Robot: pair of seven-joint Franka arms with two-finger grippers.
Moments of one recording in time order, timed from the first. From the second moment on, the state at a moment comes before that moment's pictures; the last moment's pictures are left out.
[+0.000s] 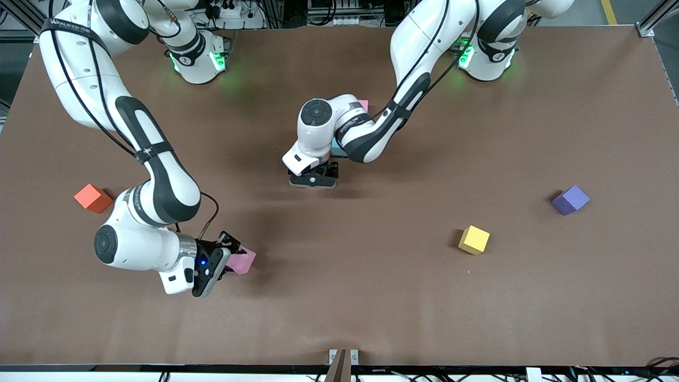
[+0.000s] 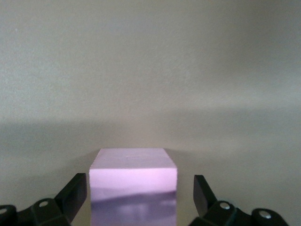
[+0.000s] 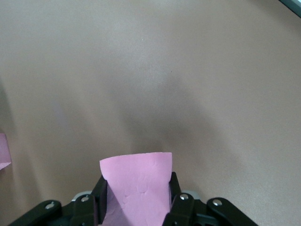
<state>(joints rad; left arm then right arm) -0.77 0.89 -0.22 -1.36 0.21 2.39 -1.00 -0.06 0.87 0.38 -1.25 0.16 2.12 -0.87</state>
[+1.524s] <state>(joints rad) -0.26 0.37 -0.21 -1.71 0.21 1.95 -0.51 0.13 0.86 0.49 -1.25 0.08 2.01 -0.92</state>
